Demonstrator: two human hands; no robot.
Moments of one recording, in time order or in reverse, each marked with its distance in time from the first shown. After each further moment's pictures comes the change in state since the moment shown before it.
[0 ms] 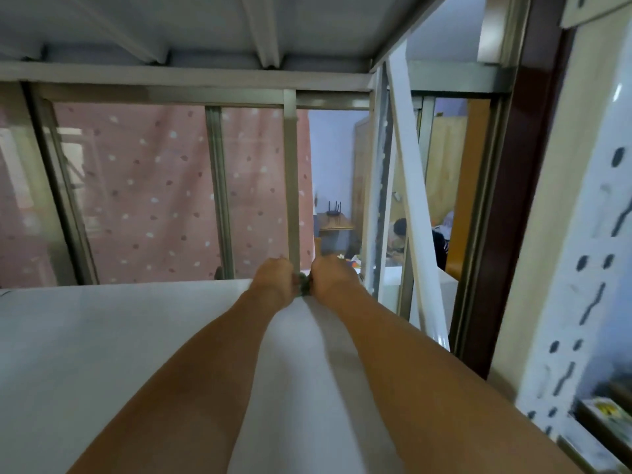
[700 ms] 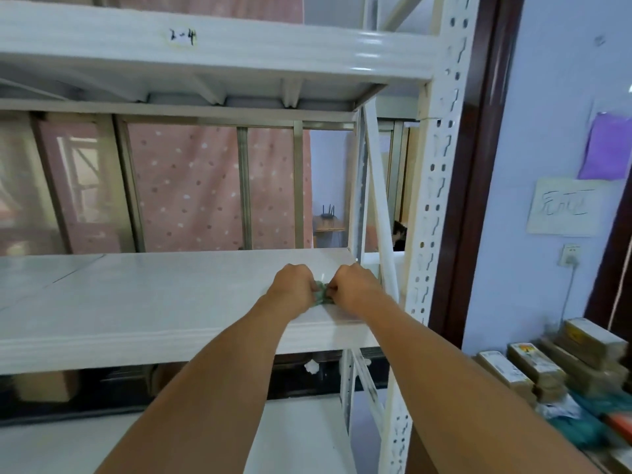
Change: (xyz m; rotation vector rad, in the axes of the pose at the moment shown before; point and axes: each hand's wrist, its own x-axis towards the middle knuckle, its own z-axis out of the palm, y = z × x) left_hand -0.226 0.031 -0.066 0.071 -0.088 0.123; right_hand -0.242 -0.021 -0.081 -0.027 -0.048 0.030
